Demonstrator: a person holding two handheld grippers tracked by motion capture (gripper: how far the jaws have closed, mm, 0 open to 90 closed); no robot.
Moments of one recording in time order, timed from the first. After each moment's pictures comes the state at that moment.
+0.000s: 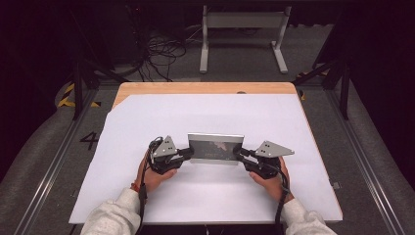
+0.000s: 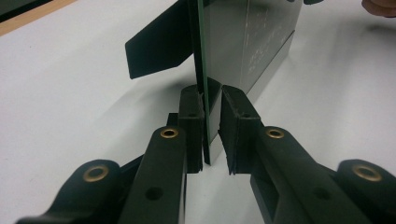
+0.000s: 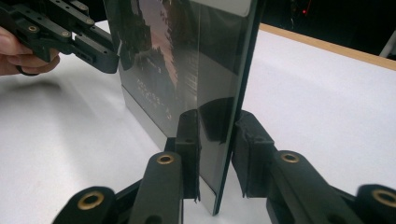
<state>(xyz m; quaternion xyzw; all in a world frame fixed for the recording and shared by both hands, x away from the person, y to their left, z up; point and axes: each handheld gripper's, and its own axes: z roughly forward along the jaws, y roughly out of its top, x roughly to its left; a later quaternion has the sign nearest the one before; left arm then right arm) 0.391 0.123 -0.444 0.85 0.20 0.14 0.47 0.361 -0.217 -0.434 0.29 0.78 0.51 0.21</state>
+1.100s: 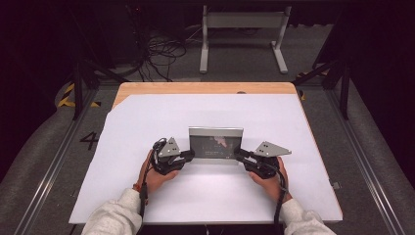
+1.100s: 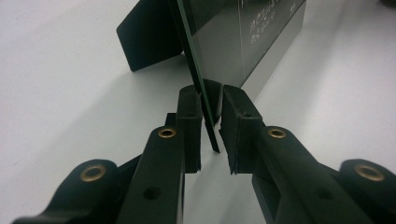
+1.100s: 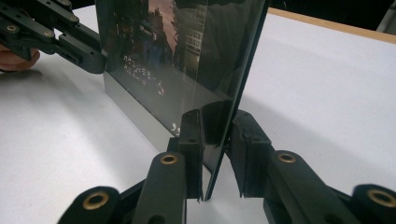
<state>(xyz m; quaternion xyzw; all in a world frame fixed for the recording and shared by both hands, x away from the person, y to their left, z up) 0.395 0.116 -0.454 0.86 0.22 0.13 0.44 0.367 -0.218 -0.449 0.32 0.78 0.49 0.20</state>
